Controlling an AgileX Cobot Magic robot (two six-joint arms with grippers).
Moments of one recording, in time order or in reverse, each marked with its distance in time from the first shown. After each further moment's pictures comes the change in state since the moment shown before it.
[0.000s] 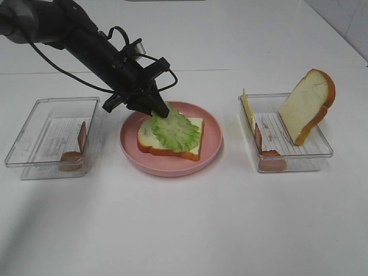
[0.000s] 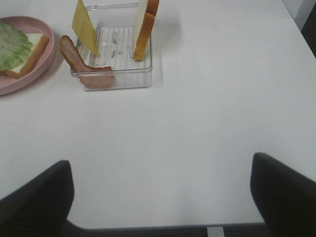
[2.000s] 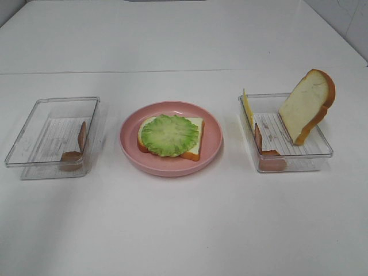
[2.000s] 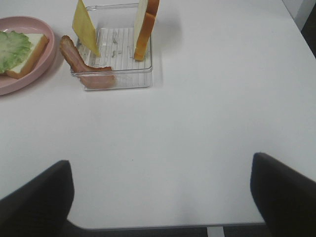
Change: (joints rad) left arm 0.041 -0.641 0.037 0.798 0.082 -0.422; right arm 0.000 0.000 0.000 -0.001 0.000 0.000
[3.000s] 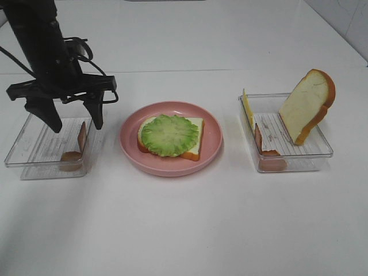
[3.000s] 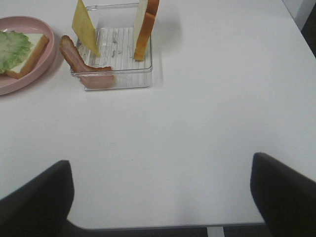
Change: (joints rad) left arm -0.067 0.300 0.285 -0.104 -0.068 -0.068; right arm 0.000 0.000 0.000 0.000 0.000 0.000
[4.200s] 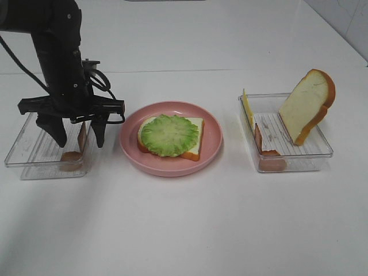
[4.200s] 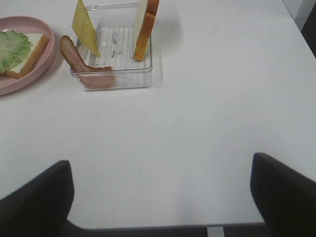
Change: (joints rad) left arm -0.051 0.071 0.028 0.114 -0.044 -0.105; right arm 0.000 0.000 0.000 0.000 0.000 0.000
